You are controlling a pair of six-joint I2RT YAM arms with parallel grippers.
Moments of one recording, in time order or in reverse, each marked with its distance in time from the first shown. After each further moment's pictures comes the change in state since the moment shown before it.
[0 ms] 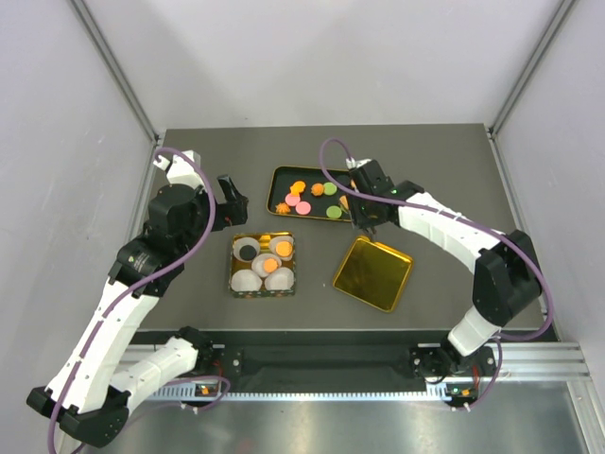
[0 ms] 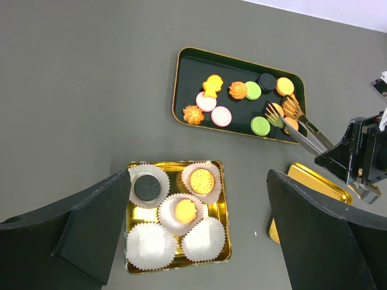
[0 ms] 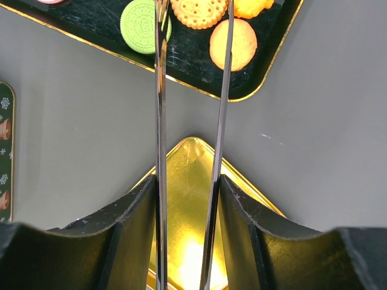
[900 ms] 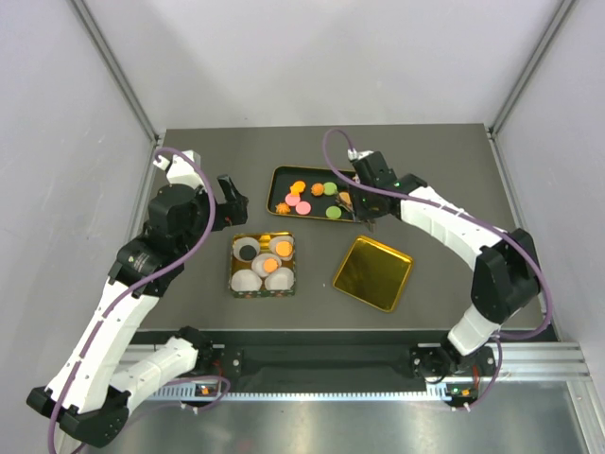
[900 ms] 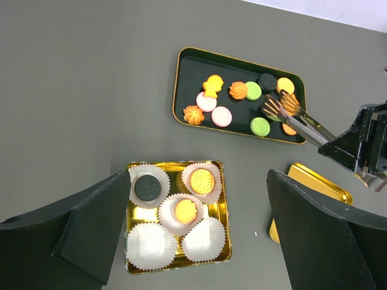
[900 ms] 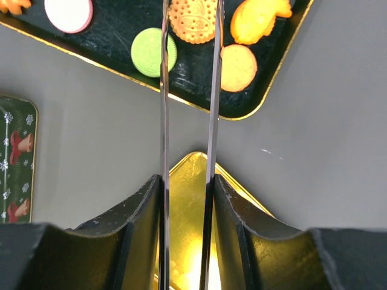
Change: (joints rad) left arm 0.000 0.000 0.000 0.000 -0.001 0.000; right arm -0.029 0.018 0.058 0.003 -0.047 -0.007
